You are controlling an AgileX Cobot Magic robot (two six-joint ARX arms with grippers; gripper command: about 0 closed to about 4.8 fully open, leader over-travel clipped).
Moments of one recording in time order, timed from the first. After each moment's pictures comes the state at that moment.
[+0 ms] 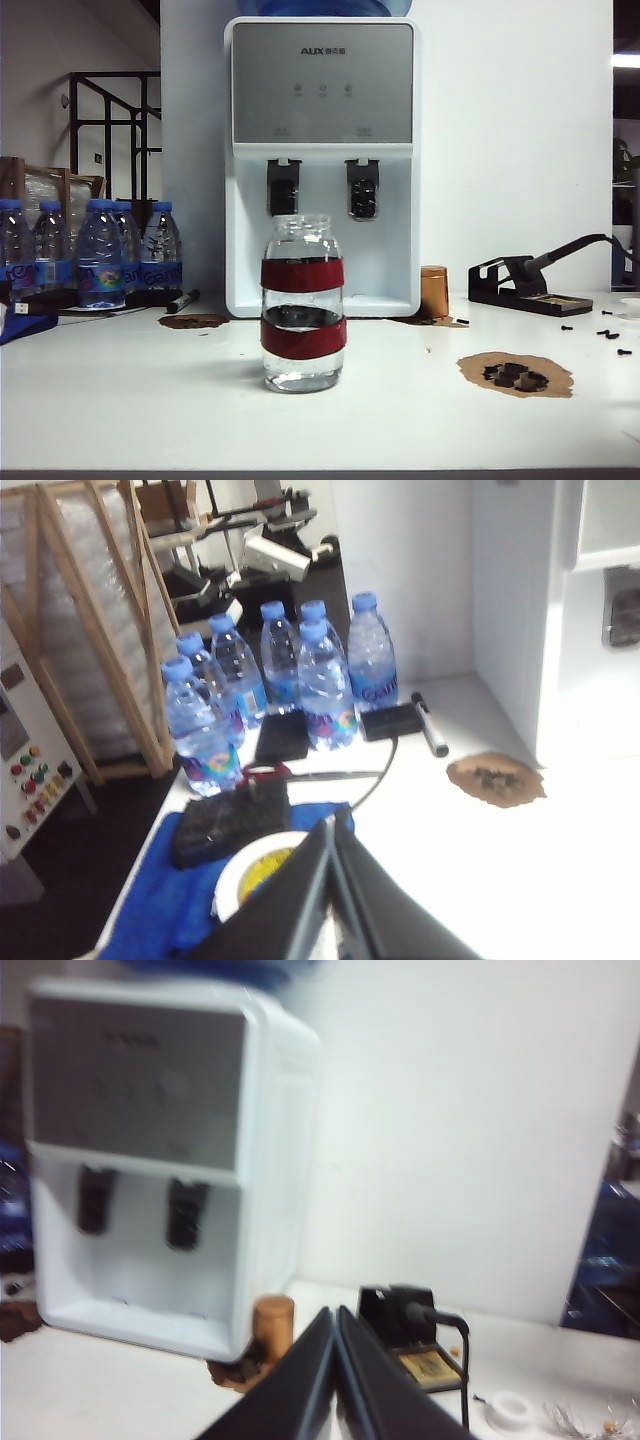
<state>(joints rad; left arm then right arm) -0.19 0.19 0.41 -0.35 -0.25 0.11 0.24 0.00 0.21 -0.09 0.08 -0.13</state>
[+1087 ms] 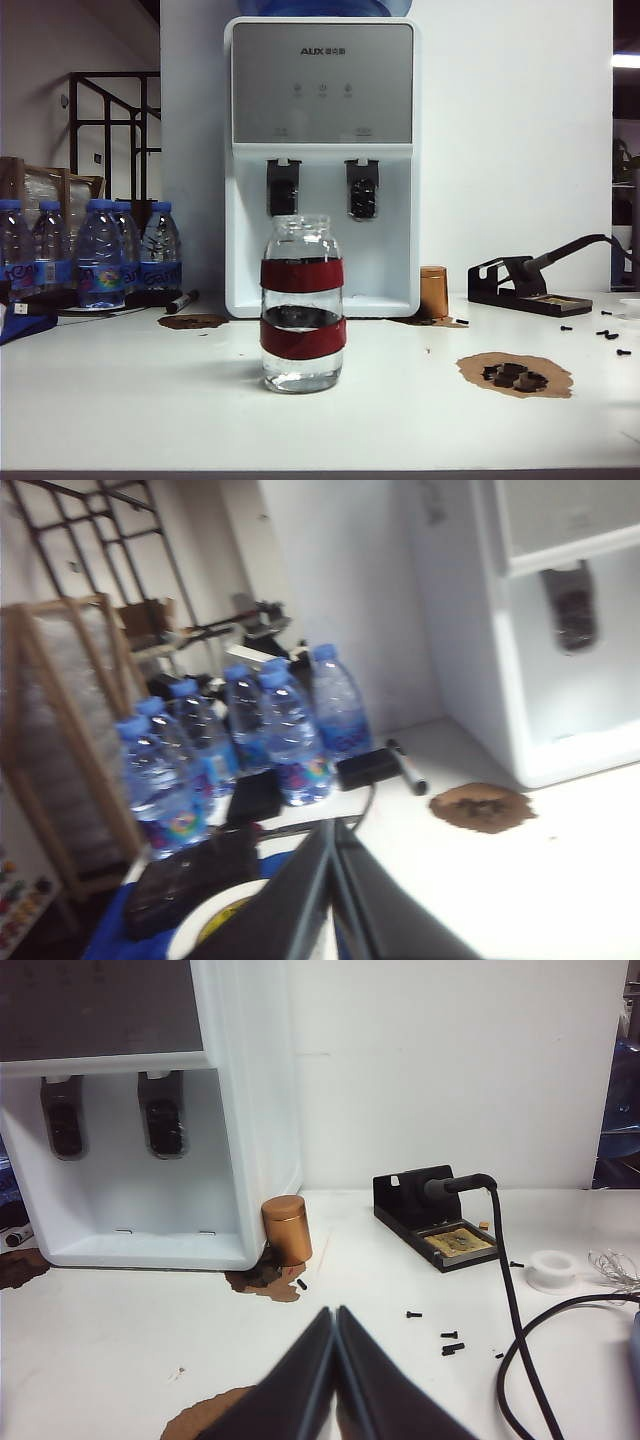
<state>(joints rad) -0.18 0.00 0.02 0.05 -0.15 0.25 0.23 0.00 0.00 -0.01 0.11 0.05</state>
